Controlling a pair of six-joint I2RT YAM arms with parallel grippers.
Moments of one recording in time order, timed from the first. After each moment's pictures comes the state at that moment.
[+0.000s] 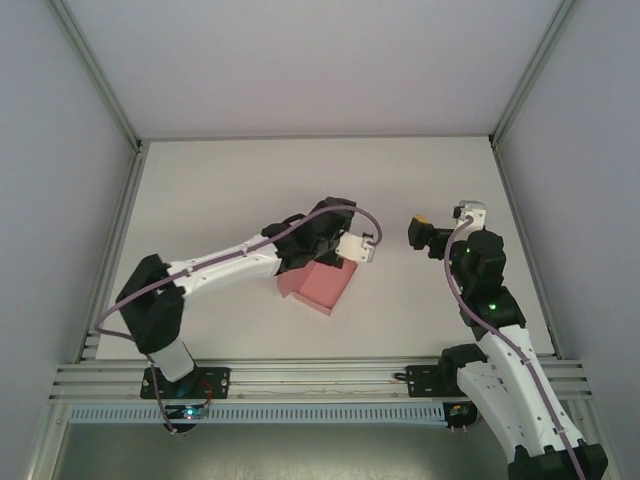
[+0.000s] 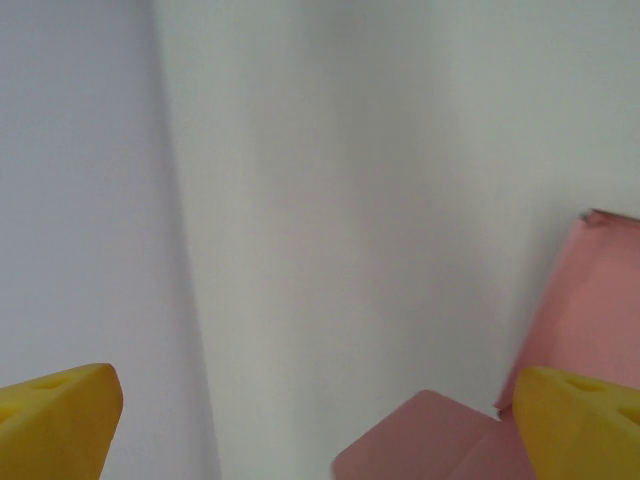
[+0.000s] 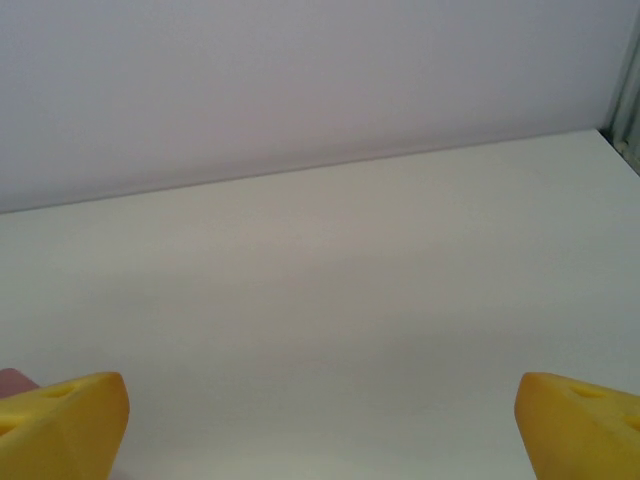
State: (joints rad) left arm -0.87 1.64 1.29 -0.28 -0.14 1.03; right arm 0.14 0.66 0.56 -0.20 0.01 0.24
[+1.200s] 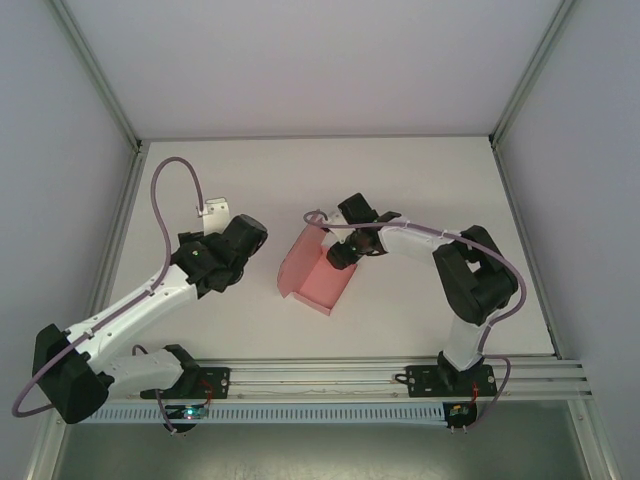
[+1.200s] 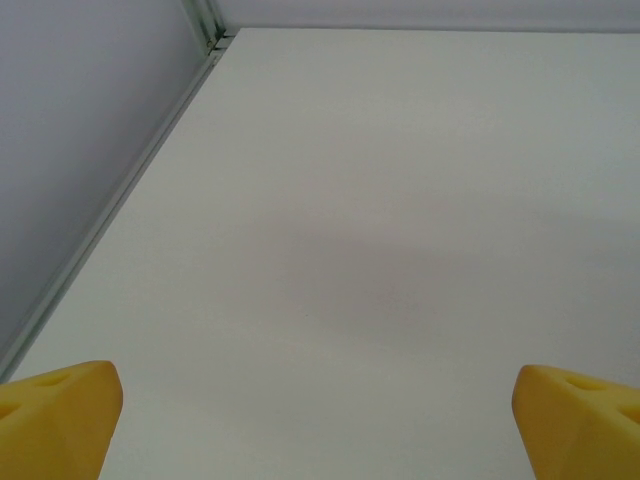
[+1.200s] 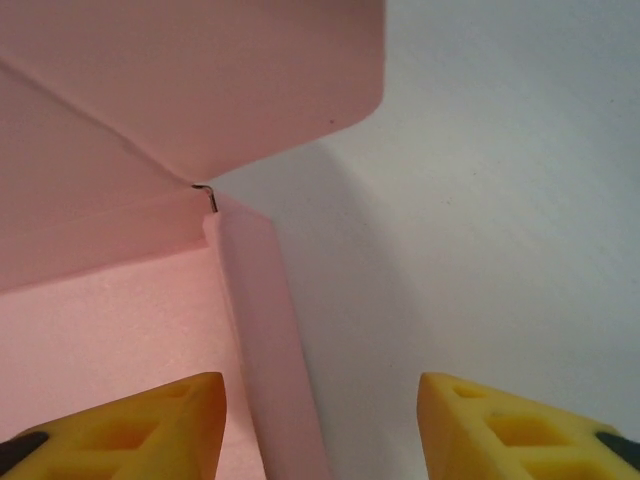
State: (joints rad) left arm -0.65 1.15 0.95 -0.78 -0.82 -0.68; right arm 0.56 1.81 1.09 -0.43 -0.19 -0.15
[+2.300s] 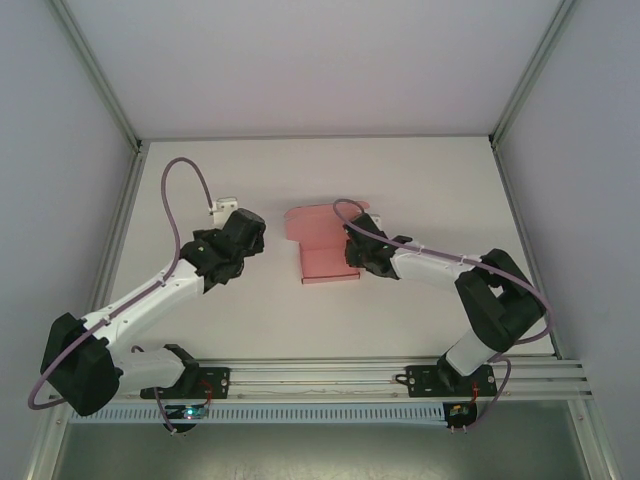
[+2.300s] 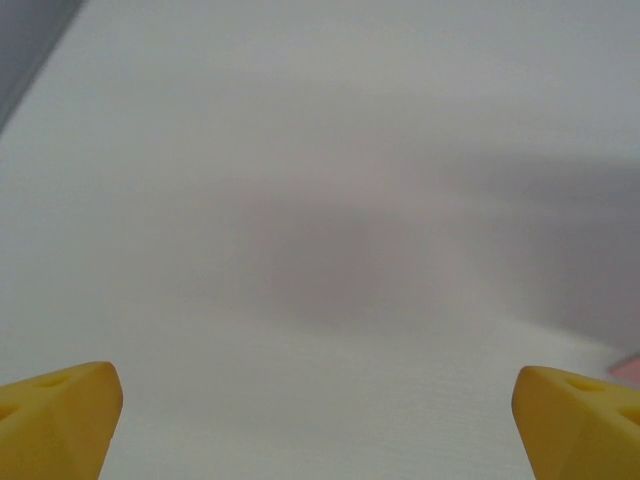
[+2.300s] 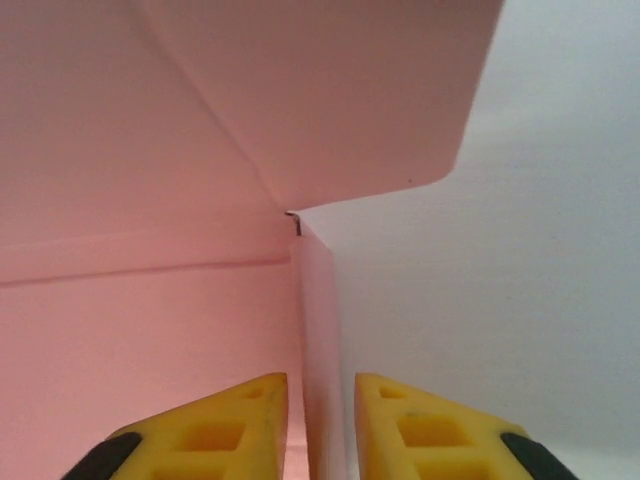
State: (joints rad) left arm -0.57 1.21 0.87 -0.55 -0.54 -0.56; right arm 0.64 1.60 0.84 -0.25 0.21 0.66
